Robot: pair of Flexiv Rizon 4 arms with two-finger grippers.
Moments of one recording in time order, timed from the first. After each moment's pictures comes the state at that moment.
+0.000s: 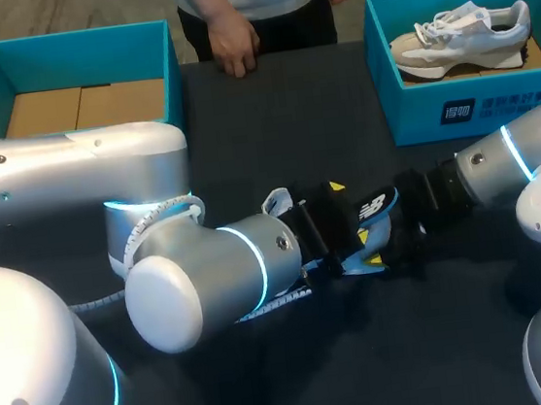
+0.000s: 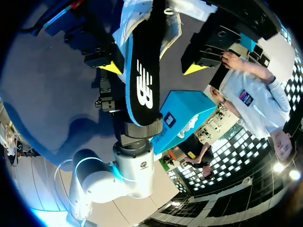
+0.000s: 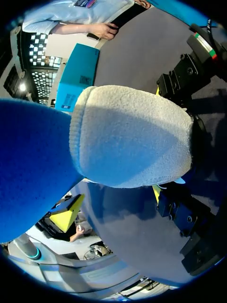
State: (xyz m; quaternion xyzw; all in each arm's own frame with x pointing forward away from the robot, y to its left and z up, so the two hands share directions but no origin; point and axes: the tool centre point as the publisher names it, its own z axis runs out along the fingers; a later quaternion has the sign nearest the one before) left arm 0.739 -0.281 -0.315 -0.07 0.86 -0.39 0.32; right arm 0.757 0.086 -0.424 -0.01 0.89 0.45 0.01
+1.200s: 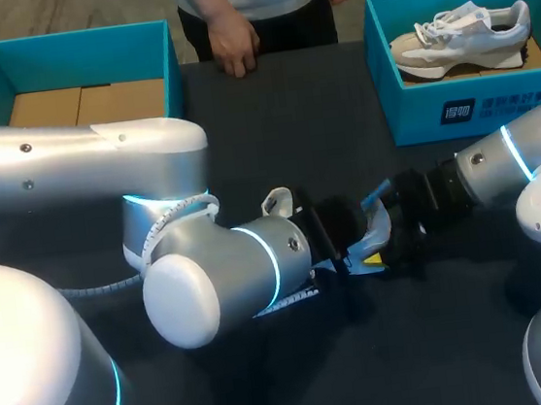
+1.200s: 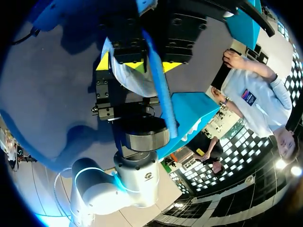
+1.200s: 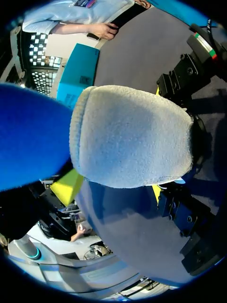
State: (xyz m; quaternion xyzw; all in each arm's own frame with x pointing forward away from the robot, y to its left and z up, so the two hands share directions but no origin) left arm 0.747 -0.290 -0.336 -0.05 0.87 -0.37 0.32; right arm 0.757 0.086 -0.424 -0.01 0.89 0.45 0.01
